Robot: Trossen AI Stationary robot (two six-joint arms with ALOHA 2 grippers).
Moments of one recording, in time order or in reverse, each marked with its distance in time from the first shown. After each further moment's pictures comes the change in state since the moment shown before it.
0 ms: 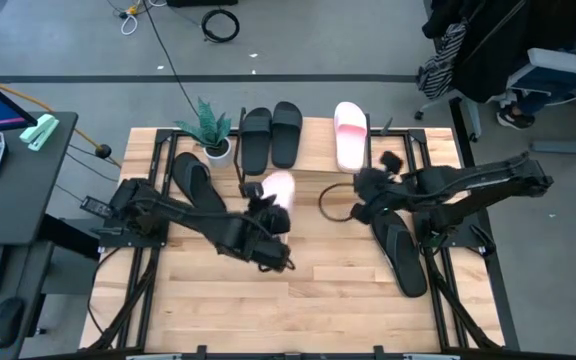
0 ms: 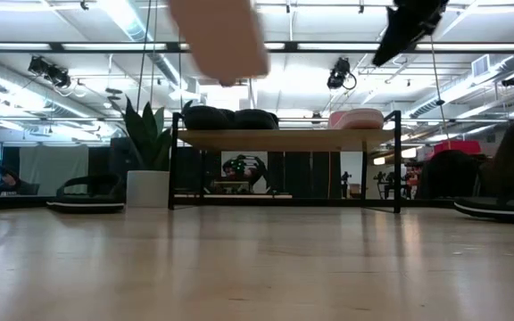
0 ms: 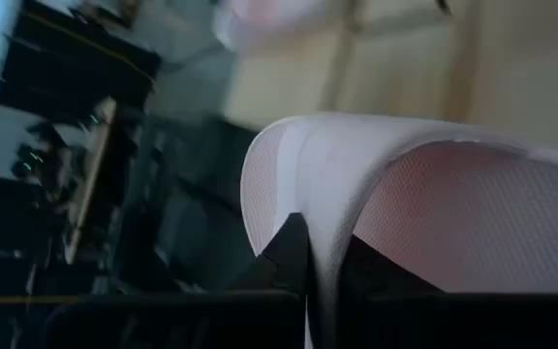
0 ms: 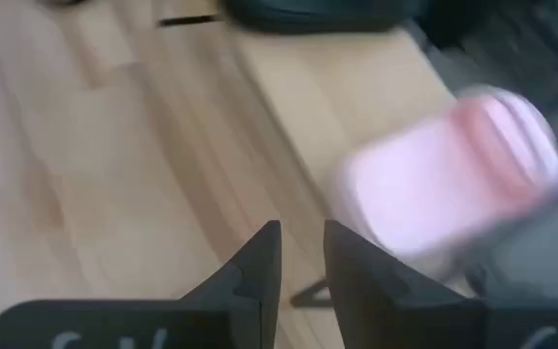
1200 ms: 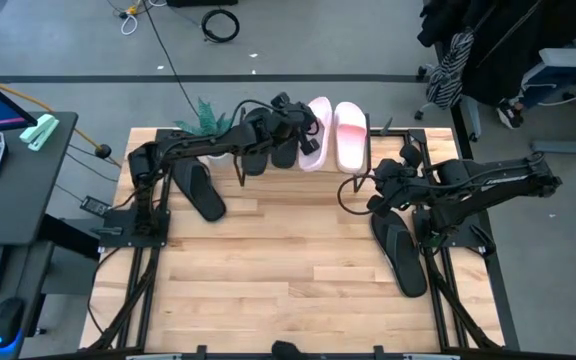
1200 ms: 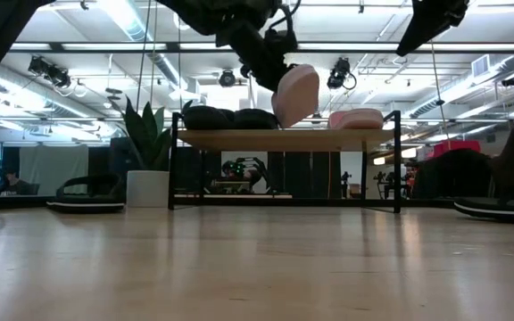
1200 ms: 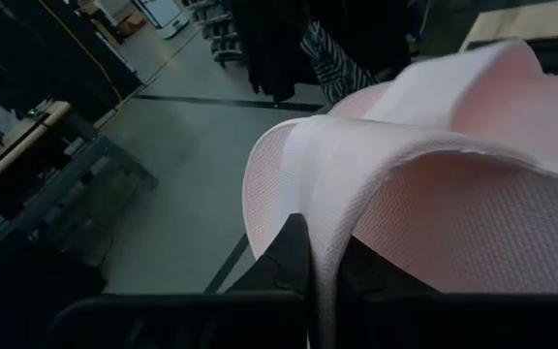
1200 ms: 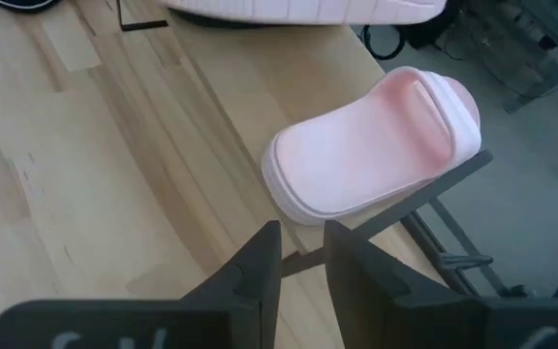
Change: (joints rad) left arm 0.688 0.069 -0.175 1.176 0.556 0.610; right arm 0.000 -0.129 0.000 -0.132 0.045 0.025
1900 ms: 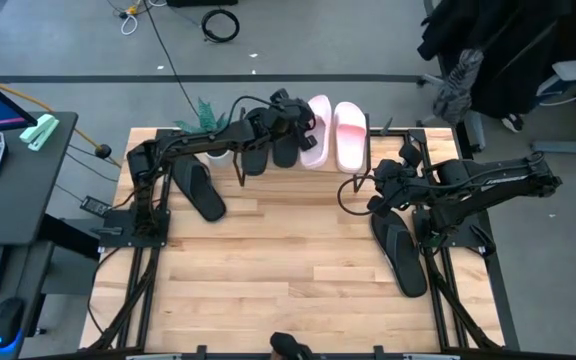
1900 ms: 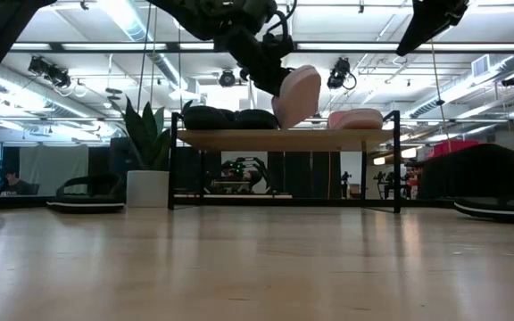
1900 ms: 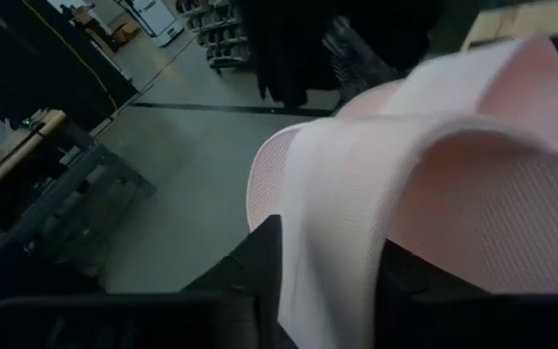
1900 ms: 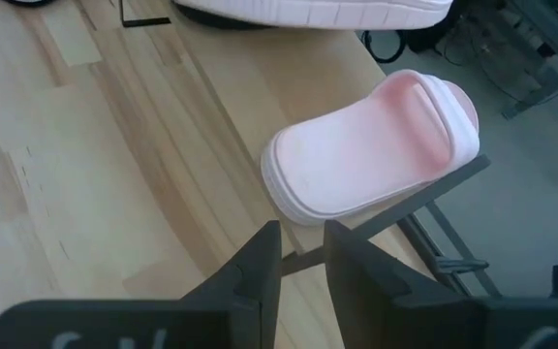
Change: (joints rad) left arm 0.039 -0.001 -0.015 0.032 0.055 0.036; right arm 0.000 0.000 0.000 0.001 0.000 -0.023
